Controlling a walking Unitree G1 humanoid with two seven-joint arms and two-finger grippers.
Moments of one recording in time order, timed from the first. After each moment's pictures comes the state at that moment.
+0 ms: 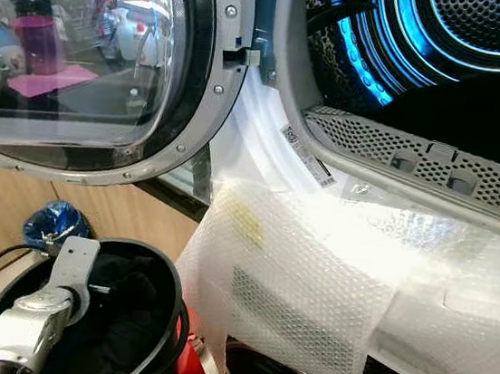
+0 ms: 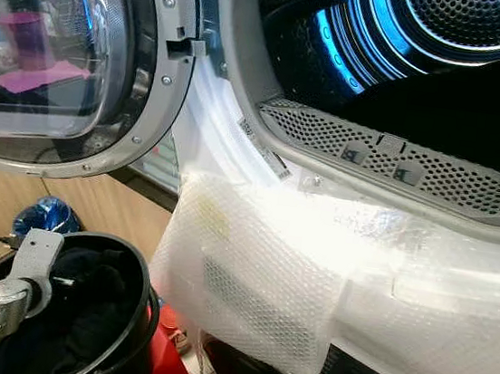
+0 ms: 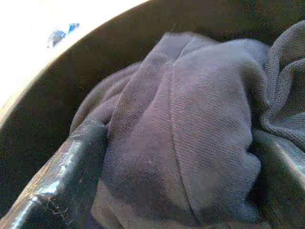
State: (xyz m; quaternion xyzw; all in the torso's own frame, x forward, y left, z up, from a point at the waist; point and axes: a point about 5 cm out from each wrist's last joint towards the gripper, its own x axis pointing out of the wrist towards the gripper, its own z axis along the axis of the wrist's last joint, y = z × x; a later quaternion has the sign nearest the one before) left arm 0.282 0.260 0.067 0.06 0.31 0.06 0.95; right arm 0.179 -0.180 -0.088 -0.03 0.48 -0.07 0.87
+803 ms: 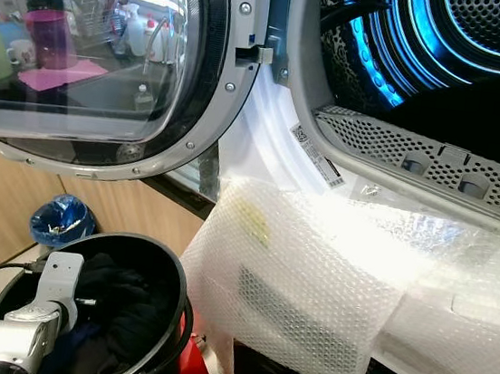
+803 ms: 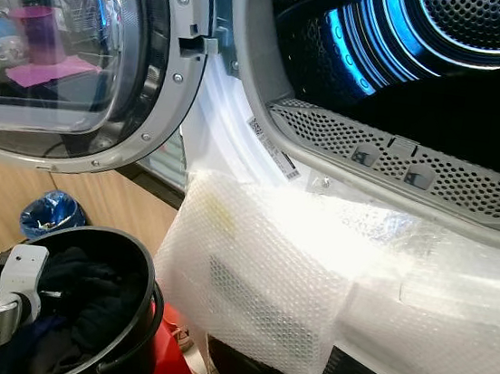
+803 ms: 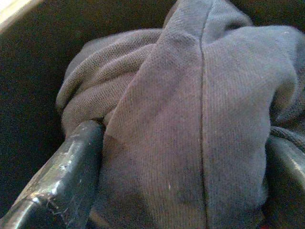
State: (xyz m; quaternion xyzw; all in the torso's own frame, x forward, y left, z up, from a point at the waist) left arm 0.292 0.265 0.046 -0.04 0.30 0.11 0.95; right arm 0.179 -0.196 -0.086 0.02 0.47 -0.13 0.87
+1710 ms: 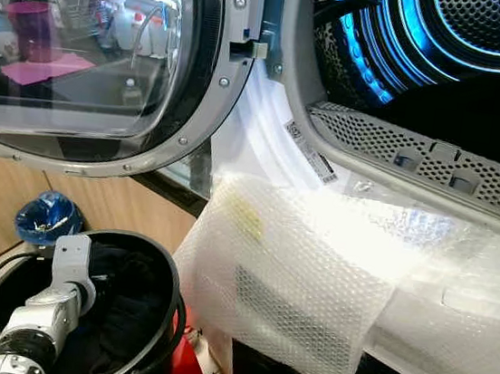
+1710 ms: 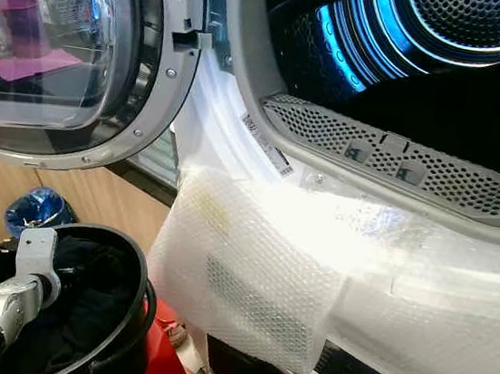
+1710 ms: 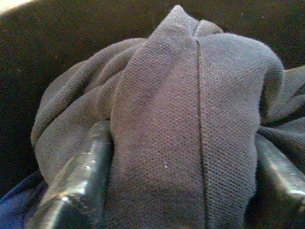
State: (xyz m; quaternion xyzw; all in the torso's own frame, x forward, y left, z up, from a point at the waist) left arm 0.317 0.259 0.046 -0.06 0.27 0.13 0.95; right arm 0.172 -0.203 -0.088 0.00 0.48 -0.11 0.87
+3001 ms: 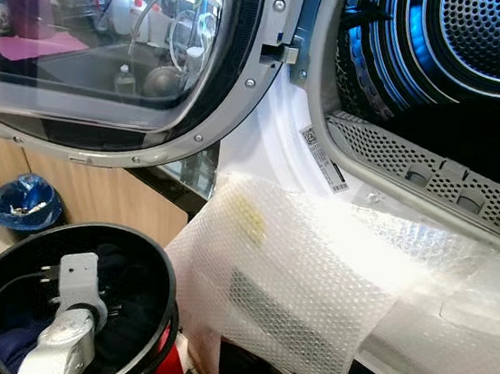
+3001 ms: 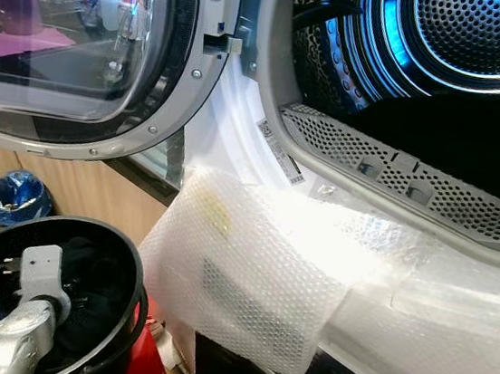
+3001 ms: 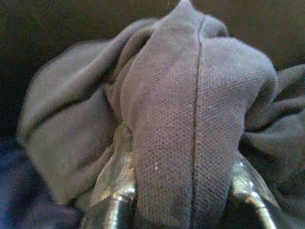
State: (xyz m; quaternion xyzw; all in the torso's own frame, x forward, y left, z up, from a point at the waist) left arm 0.268 0.236 0.060 -0.03 0.18 0.17 0.97; right arm 0.180 -0.237 -0.077 -0.02 0.47 -0.10 0.88
